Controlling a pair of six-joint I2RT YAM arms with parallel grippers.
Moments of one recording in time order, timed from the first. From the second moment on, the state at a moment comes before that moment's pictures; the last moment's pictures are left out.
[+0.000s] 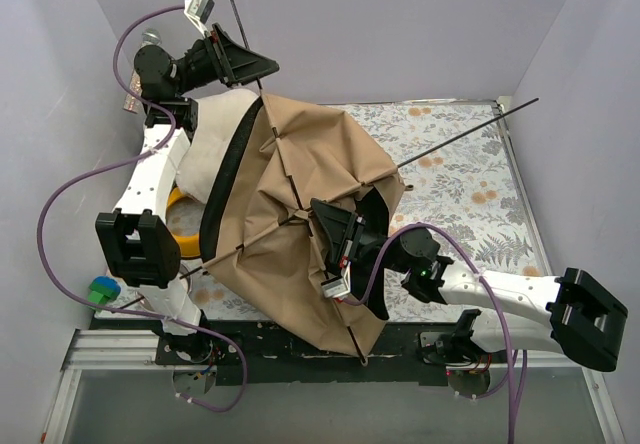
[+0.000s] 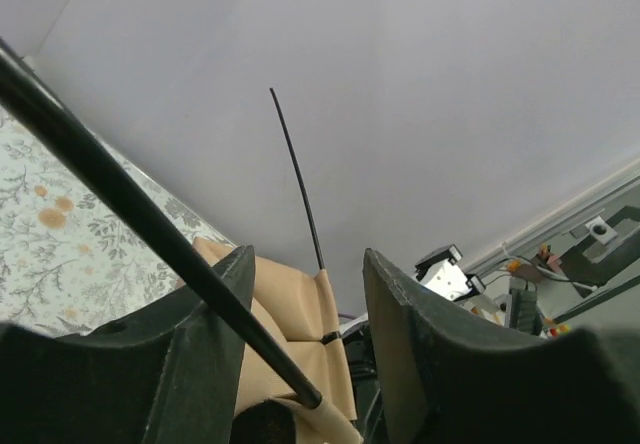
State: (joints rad) left arm -0.08 1.73 1.73 0.60 1.15 -1.37; right arm 1.07 1.14 0.52 0.87 -0.27 -1.98
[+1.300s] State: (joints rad) left arm -0.14 1.59 1.64 0.61 1.16 -1.22; right arm 1.08 1.08 0.56 0.81 0.01 -1.99
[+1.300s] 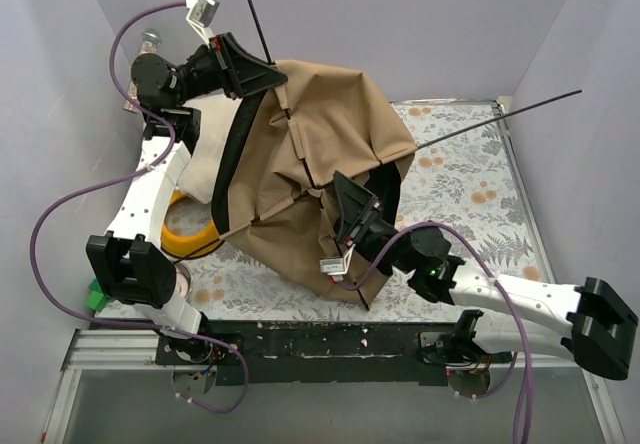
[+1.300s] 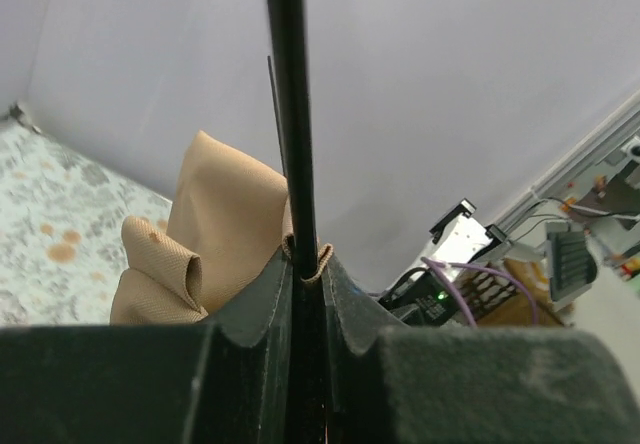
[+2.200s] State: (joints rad) left arm -0.22 1.86 2.12 0.68 1.24 -0.97; right arm 1.08 1.23 1.84 -0.40 0.05 -0.87
